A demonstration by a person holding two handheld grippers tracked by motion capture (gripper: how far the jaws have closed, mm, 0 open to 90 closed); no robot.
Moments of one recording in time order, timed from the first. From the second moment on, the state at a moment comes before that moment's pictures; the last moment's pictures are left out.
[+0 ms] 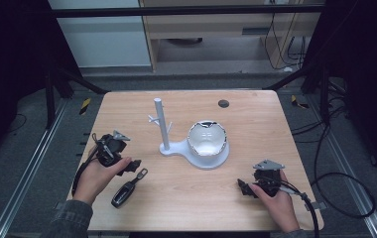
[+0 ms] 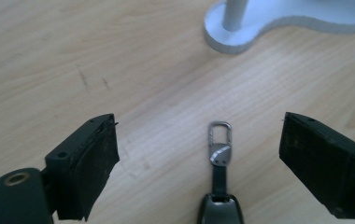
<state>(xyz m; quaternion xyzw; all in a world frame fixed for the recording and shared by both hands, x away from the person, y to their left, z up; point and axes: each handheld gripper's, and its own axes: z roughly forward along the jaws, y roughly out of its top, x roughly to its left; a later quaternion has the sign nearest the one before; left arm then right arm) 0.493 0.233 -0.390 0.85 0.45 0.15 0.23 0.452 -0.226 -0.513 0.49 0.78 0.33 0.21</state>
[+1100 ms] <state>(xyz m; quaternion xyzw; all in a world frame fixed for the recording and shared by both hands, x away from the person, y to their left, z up) 0.515 0.214 -0.444 0.90 0.43 0.03 0.06 0.449 -0.225 -0.513 0.49 0.78 0.33 0.21</state>
